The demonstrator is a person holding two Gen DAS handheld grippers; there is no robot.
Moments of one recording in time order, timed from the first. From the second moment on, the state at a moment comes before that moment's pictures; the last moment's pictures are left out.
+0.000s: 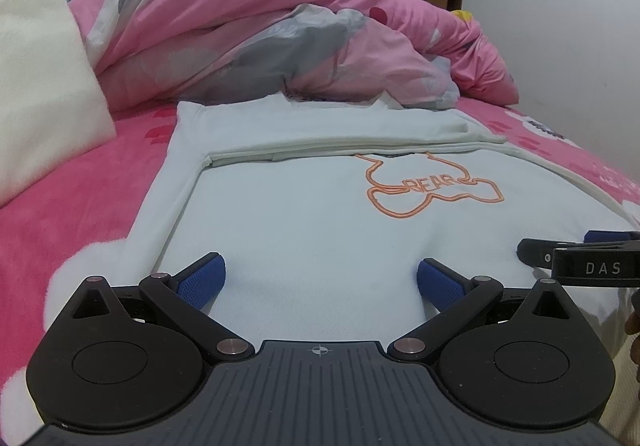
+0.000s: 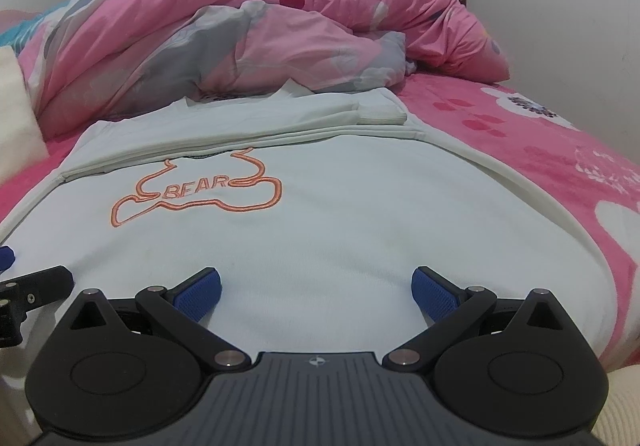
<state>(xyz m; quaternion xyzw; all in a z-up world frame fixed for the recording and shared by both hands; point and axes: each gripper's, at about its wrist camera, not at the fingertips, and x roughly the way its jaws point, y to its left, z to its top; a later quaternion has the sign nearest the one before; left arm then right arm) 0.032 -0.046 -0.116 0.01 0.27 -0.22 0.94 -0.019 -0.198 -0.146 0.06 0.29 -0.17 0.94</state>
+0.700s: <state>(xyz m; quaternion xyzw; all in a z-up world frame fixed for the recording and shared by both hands) 0.017 -0.050 -0.115 0.03 0.26 -0.21 0.94 -0.052 -0.190 -0.155 0.04 0.25 -0.13 0.96</state>
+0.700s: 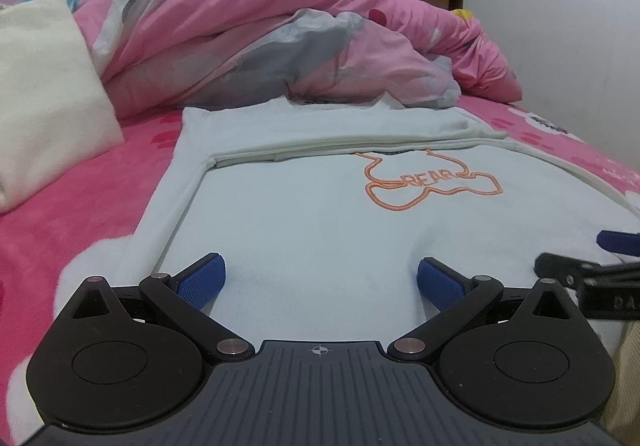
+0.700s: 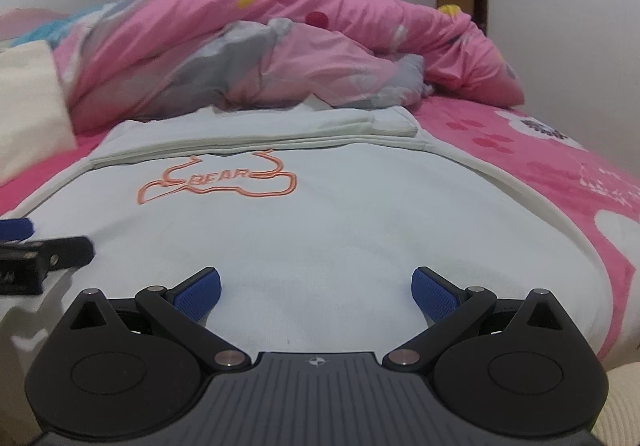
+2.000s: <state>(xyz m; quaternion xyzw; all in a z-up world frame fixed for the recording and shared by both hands) -0.028 -0.051 -0.120 0.03 0.25 -0.16 0.95 -0.075 -0.185 -0.163 0.02 0.23 -0.10 0.97</state>
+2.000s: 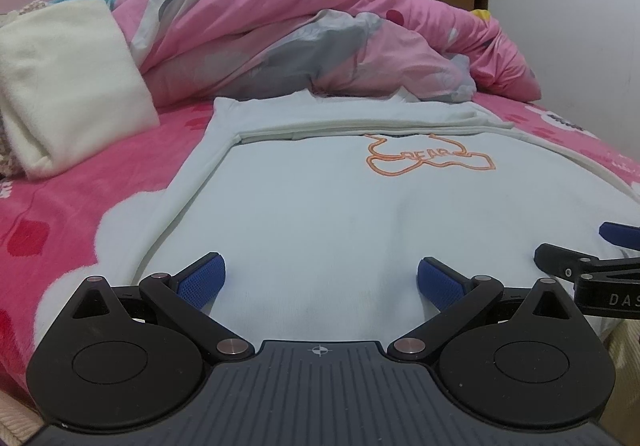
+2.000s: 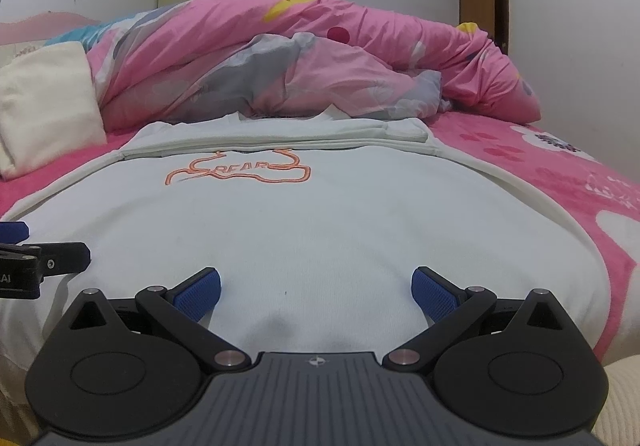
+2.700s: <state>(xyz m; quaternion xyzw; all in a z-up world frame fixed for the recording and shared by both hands) -0.028 -0.050 -0.119 0.03 0.27 -0.15 0.95 -0.081 -0.178 -0.162 0.02 0.25 -0.10 0.96</state>
